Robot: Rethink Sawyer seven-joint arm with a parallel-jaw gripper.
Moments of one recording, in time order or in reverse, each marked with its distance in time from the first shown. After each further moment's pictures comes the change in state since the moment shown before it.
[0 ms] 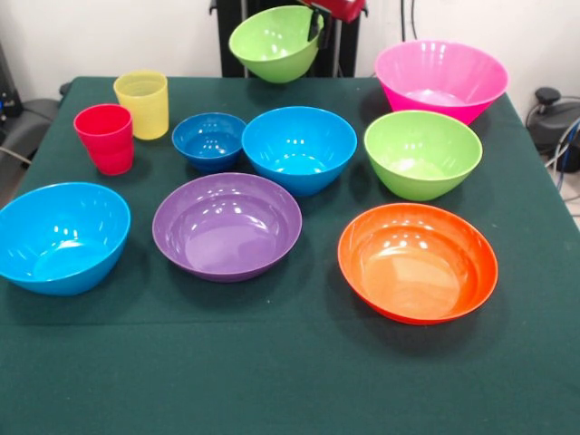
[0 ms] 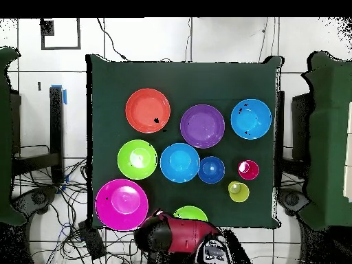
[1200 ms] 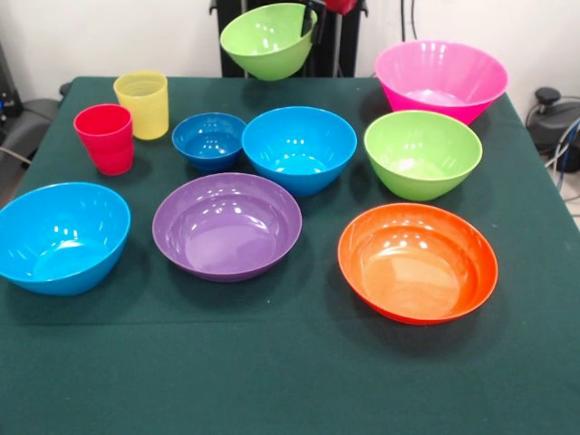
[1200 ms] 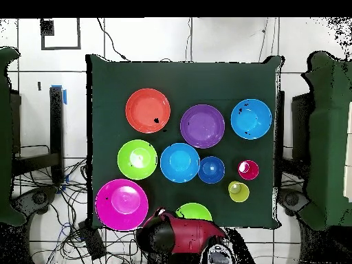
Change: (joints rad) arm -0.021 -0.063 0.005 -0.007 -0.056 0.025 0.000
